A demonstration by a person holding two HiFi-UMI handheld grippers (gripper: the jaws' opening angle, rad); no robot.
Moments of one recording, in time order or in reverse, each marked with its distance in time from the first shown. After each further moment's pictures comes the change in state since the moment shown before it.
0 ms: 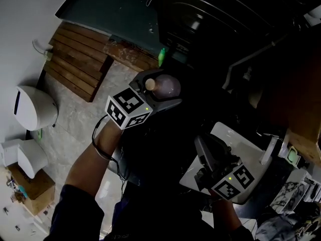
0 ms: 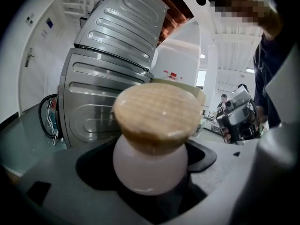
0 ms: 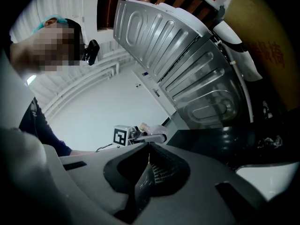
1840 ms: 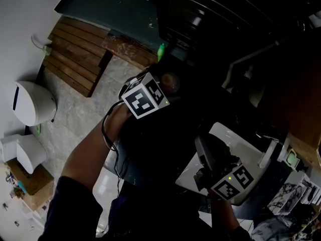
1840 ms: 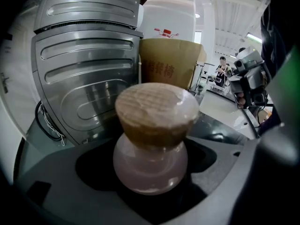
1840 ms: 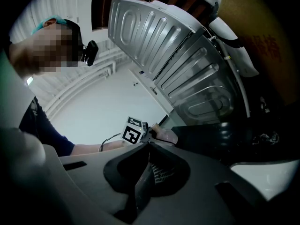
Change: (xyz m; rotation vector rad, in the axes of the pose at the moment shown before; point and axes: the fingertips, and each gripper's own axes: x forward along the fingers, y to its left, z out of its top) left arm 0.048 0.019 -0.060 0.198 0.430 0.028; right arm -0.004 -0.023 -0.007 0.039 0.029 -0.014
